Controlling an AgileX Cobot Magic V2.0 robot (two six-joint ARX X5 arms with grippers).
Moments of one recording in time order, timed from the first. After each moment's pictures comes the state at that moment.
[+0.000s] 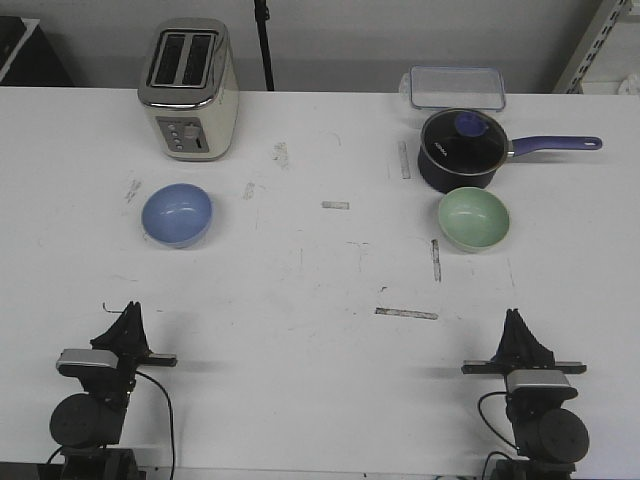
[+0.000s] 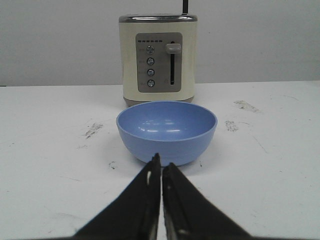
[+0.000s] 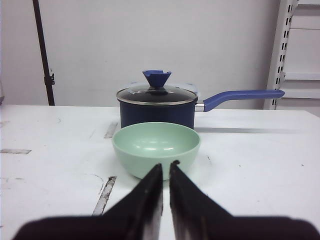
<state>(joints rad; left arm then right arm) -0.01 0.01 0.03 0.14 0.01 0.01 -0.03 0.00 0.01 0.06 -0.05 0.01</state>
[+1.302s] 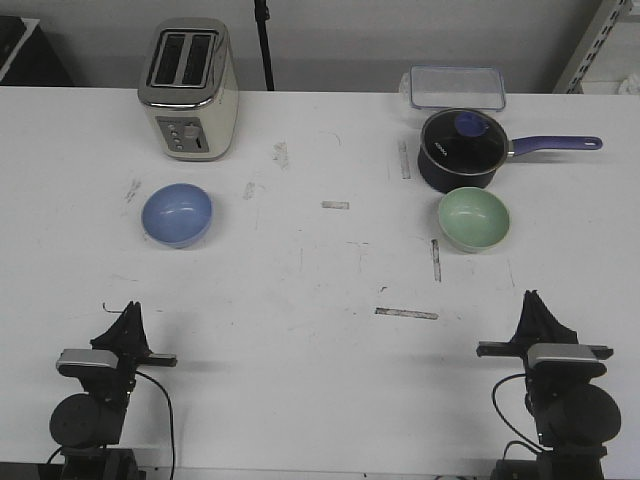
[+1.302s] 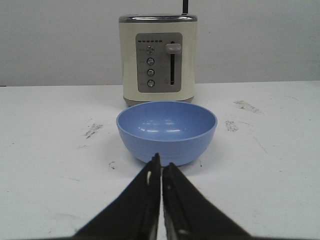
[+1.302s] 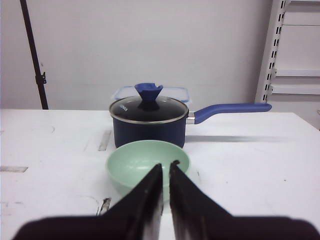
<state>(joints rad) -0.01 0.01 0.03 0.14 0.01 0.01 -0.03 0.28 0.35 -0.09 -0.02 0.00</state>
